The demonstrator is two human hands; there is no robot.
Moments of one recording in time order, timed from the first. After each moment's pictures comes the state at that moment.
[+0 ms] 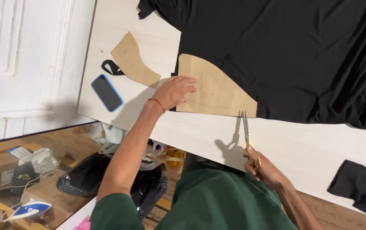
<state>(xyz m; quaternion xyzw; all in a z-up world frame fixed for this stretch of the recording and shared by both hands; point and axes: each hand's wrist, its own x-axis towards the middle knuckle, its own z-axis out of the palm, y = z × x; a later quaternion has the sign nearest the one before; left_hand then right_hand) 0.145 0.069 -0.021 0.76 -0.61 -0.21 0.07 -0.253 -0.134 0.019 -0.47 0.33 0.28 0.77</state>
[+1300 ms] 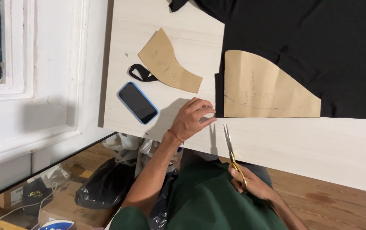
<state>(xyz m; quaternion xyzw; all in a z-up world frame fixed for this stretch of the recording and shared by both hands) 0.149 0.190 -0.003 0.73 -0.58 -0.11 0.35 -0.164 0.077 -0.010 -0.45 0.24 0.29 0.81</state>
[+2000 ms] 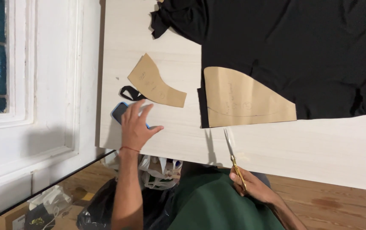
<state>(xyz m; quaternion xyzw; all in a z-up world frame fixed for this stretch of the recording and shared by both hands) 0.219 0.267 0.034 0.90 -0.42 -0.07 0.05 -0.166 0.040 0.029 -0.49 0.28 0.26 0.78</state>
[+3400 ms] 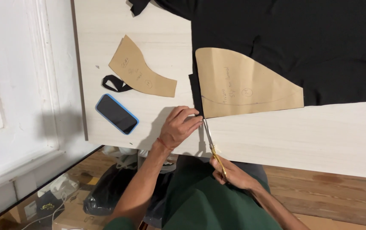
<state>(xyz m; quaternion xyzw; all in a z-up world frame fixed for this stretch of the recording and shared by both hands) 0.132 0.170 -0.011 0.70 -0.65 -0.02 0.30 -0.134 0.074 -0.019 -0.40 0.24 0.27 0.84</state>
